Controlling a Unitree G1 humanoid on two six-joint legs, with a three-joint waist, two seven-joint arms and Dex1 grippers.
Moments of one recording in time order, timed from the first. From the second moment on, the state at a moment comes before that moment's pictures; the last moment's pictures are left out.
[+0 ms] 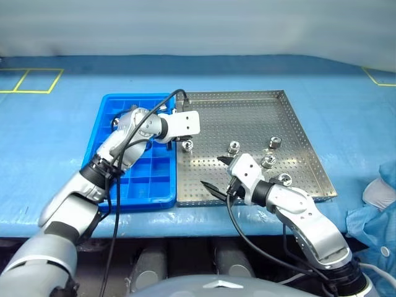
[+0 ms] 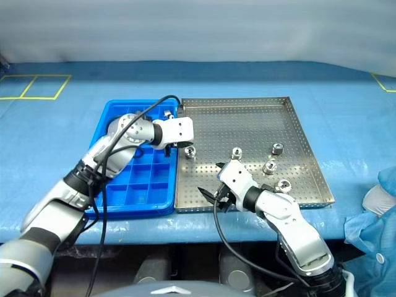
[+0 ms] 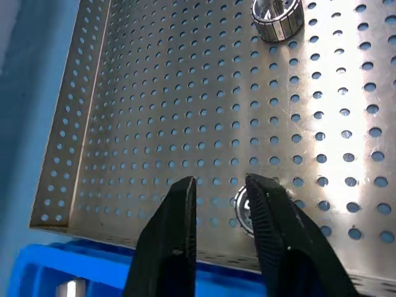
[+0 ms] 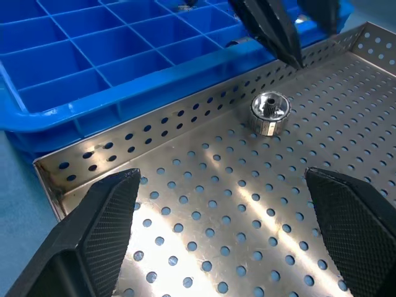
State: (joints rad) left arm -0.90 0.53 -0.57 0.18 0.26 0.33 -0.95; right arm -0.02 -0.49 0.26 -0.58 0.18 0.57 0.55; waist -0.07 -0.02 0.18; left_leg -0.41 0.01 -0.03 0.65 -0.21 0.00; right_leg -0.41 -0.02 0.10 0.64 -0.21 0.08
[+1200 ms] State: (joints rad) left arm -1.19 0.32 -0.76 0.89 0.62 -0.14 -1.14; right arm -0.01 -0.44 0.27 -0.55 0.12 0.51 0.52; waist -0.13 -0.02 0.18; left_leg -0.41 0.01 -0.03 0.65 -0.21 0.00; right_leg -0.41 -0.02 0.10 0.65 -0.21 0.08
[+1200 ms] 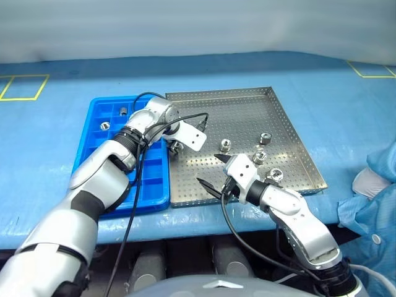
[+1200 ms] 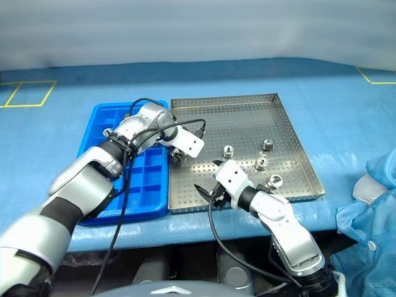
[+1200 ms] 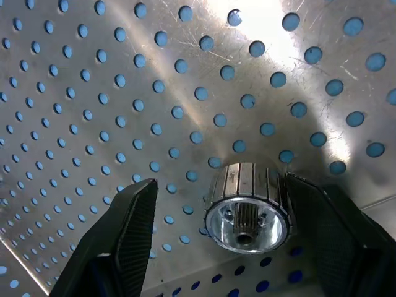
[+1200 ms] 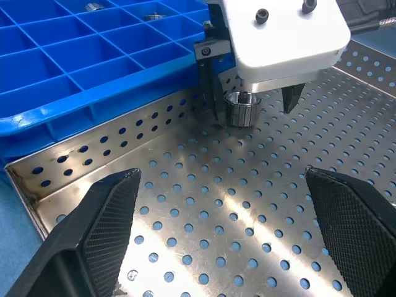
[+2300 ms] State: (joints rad) left arm -0.94 0.36 -0.31 0.29 0.25 0.33 -1.19; right arm -0.04 -0.46 0.27 -0.52 0.13 0.51 0.58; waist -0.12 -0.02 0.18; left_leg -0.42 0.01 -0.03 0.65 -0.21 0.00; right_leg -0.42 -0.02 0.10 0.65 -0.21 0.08
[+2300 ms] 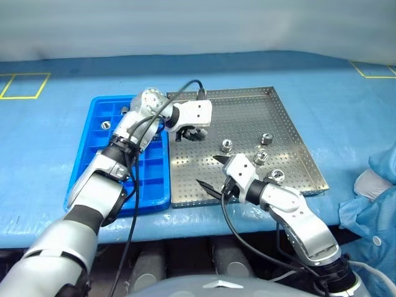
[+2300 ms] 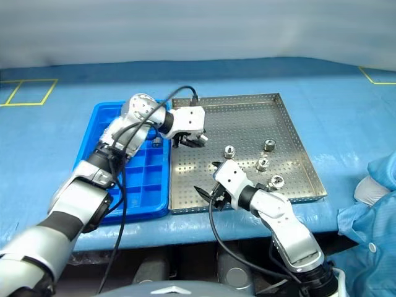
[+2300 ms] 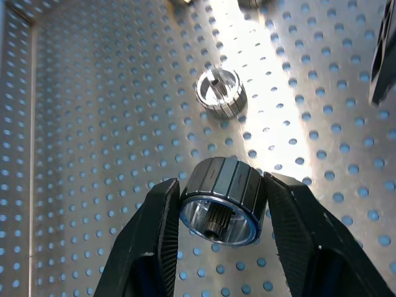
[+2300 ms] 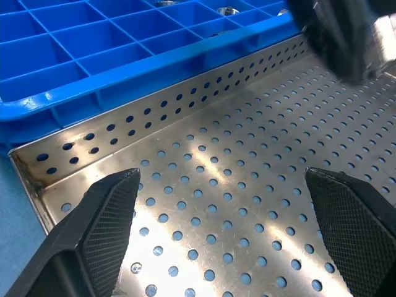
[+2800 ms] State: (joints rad) left arm -0.23 0.56 0.03 -0.64 0.23 0.90 -0.89; right arm -0.14 -0.47 0.31 -0.48 0.19 0.56 0.69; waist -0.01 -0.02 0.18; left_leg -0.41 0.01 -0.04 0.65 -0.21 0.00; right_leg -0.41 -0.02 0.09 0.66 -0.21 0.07
